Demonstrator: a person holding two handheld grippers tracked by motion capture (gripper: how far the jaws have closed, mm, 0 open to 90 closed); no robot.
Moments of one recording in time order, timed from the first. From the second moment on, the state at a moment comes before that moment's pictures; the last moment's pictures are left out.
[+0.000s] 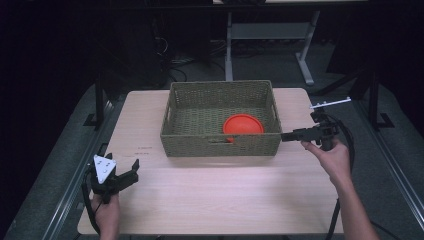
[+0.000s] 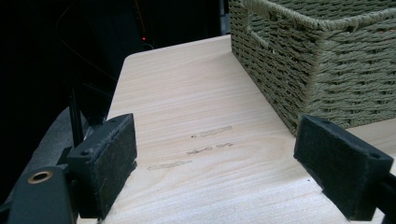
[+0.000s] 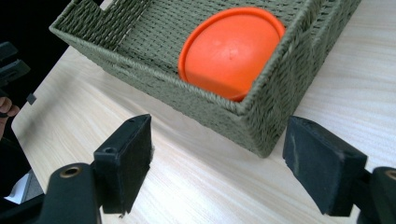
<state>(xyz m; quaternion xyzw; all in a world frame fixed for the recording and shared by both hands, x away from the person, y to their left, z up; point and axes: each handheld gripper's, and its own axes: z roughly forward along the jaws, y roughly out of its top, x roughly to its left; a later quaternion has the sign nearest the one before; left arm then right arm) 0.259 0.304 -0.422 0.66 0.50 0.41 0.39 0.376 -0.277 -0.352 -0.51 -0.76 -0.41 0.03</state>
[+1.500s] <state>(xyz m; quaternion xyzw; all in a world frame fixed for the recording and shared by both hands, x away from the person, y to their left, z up) 0.257 0.303 -0.423 0.67 0.49 0.41 0.38 0.329 -0.310 -0.417 -0.52 -0.75 -0.41 0.06</state>
